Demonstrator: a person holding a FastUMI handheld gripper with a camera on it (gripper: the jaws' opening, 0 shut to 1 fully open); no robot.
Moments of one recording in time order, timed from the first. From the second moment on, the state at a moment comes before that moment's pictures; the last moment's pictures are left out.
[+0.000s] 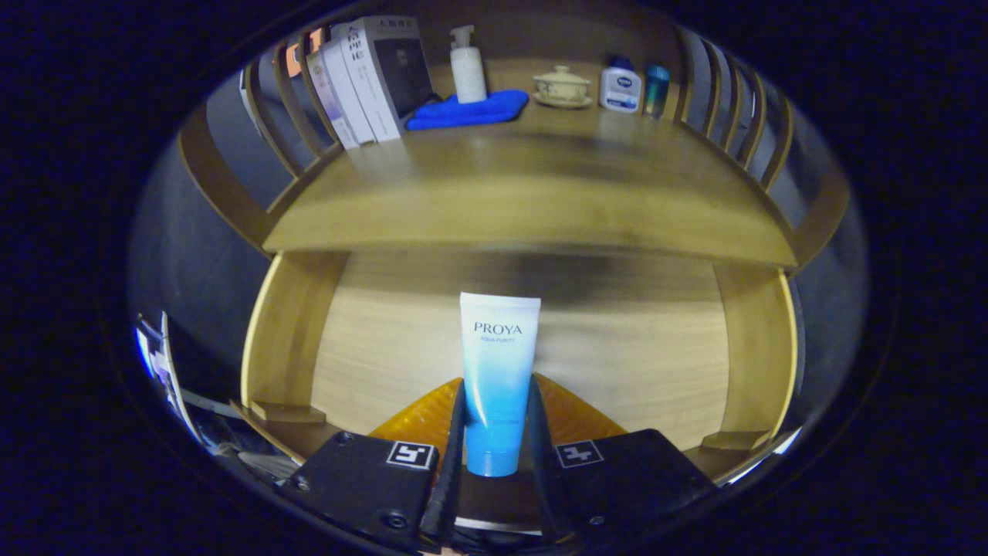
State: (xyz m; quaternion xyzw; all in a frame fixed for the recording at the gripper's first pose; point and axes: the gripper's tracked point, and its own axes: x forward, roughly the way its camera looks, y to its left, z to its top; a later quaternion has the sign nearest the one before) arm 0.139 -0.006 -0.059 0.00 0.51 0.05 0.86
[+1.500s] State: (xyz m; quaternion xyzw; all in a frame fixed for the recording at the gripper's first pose) arm 0.280 -0.035 -0.016 0.00 0.48 -0.03 0.88
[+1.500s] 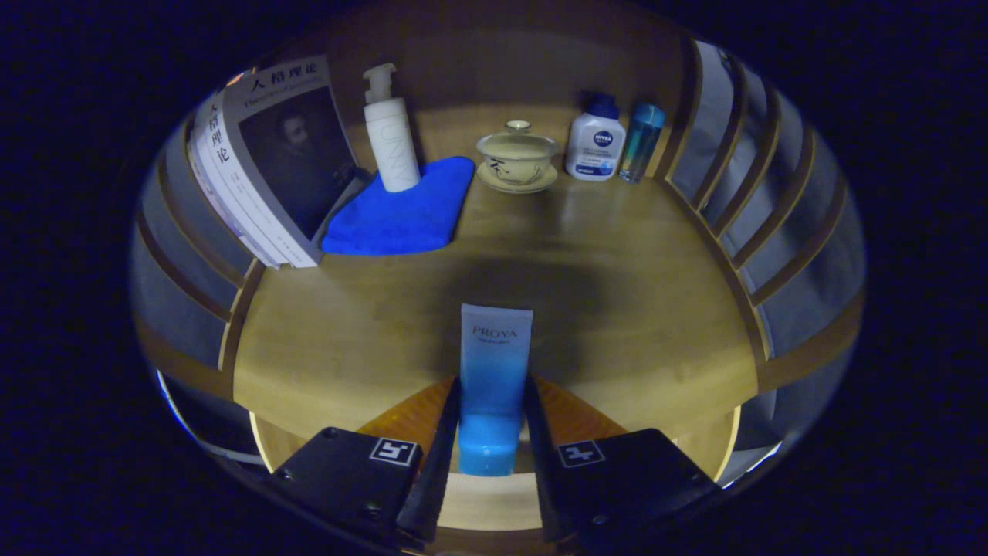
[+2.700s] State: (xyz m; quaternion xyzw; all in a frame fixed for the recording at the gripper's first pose) arm 0.044 -0.039 0.034 0.05 0.08 0.05 0.99
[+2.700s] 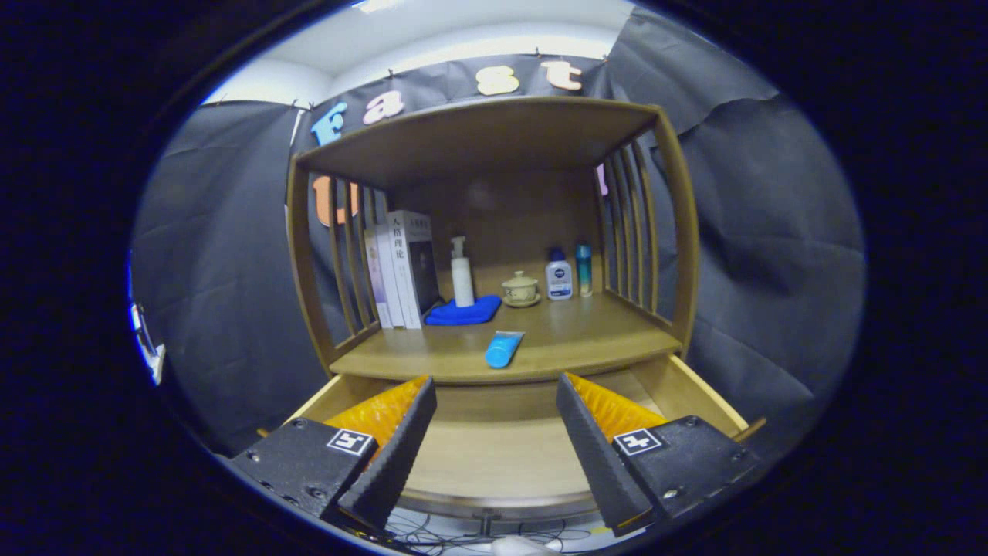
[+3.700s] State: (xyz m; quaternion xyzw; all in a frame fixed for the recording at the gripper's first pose) arm -0.003 -0.028 -0.111 -0.01 0.10 -0.01 0.99
